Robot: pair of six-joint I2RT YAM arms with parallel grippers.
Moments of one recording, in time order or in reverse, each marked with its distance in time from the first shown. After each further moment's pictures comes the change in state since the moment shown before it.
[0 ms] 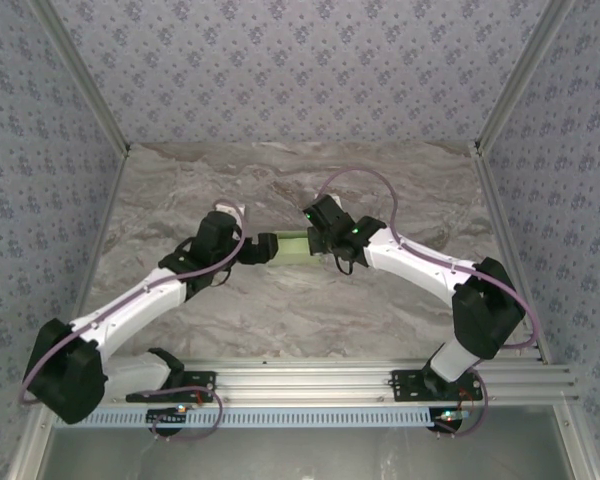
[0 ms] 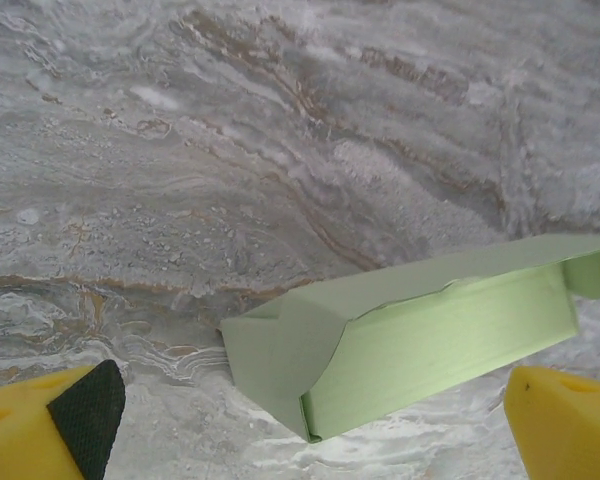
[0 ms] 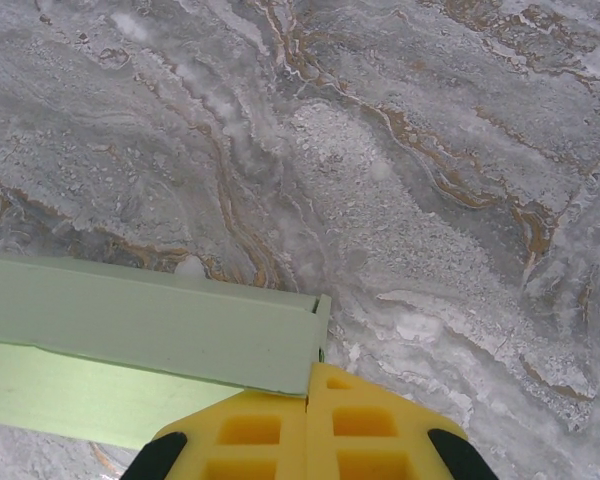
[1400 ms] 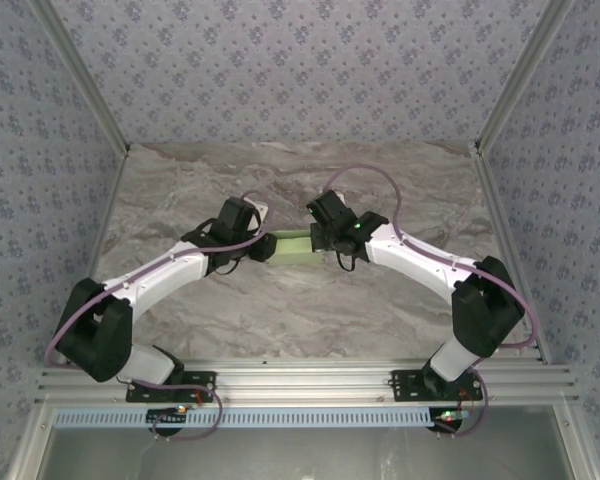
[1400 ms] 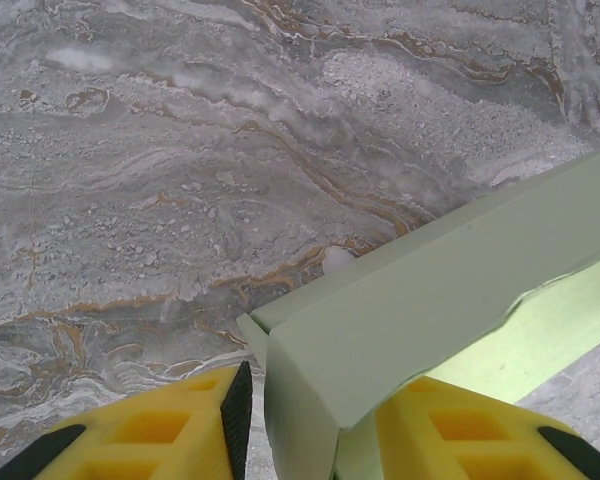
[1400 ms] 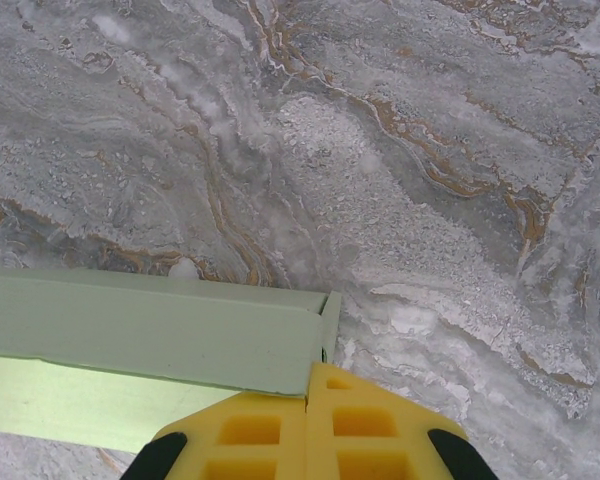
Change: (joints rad) left arm 0.004 0.229 0.164 -0.113 0.066 0.222; right arm -0.028 0.011 0.024 -0.035 -0.036 0.034
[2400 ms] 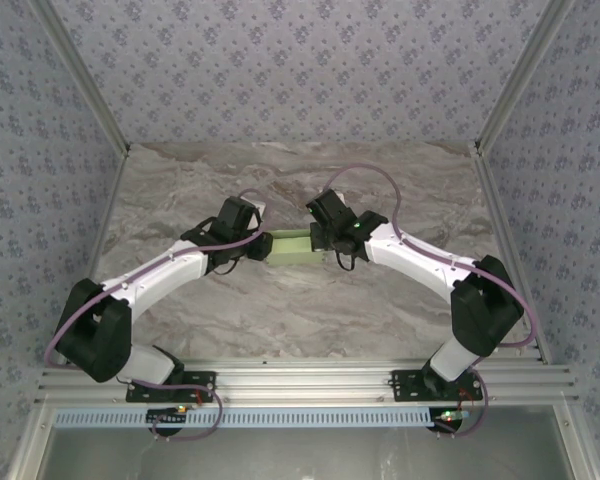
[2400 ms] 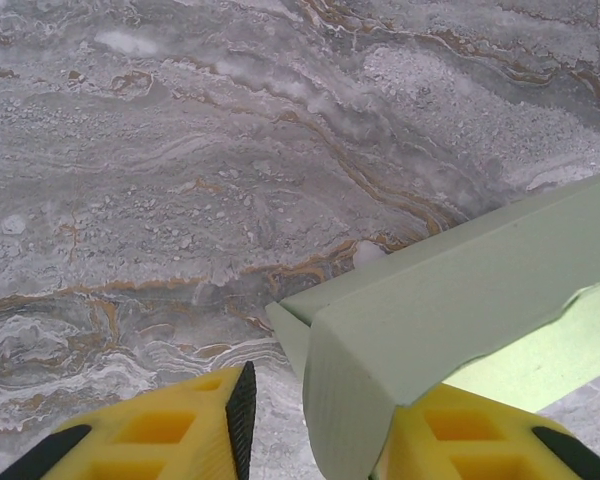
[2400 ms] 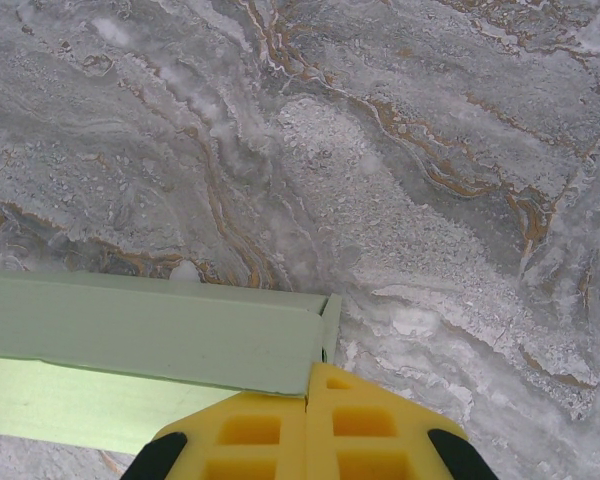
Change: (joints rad) left arm 0.000 -0.003 0.018 -0.049 -0.057 -0.037; right arm -0.001 0.005 0.005 0.000 -0.001 0.007
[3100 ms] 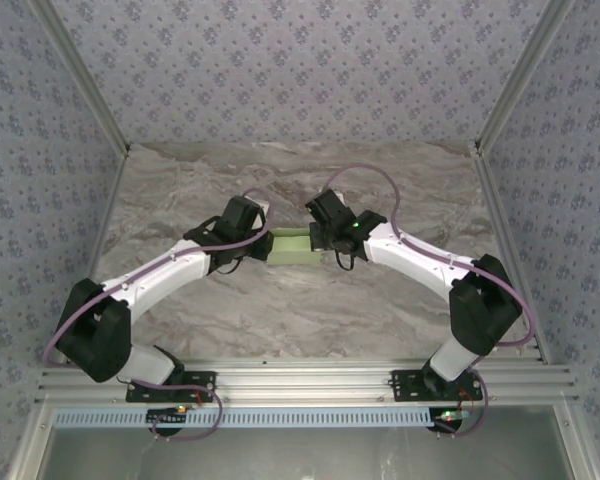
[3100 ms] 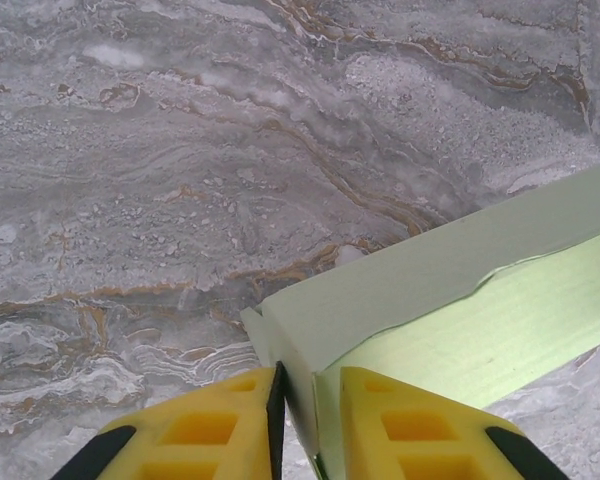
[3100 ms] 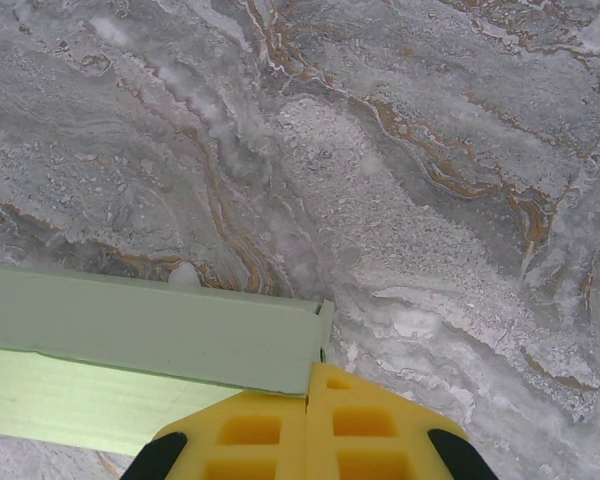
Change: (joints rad) left arm -0.036 0.007 0.028 -0.020 -0.024 -0.019; right arm 0.002 0.009 0.006 -0.001 0.003 0.002
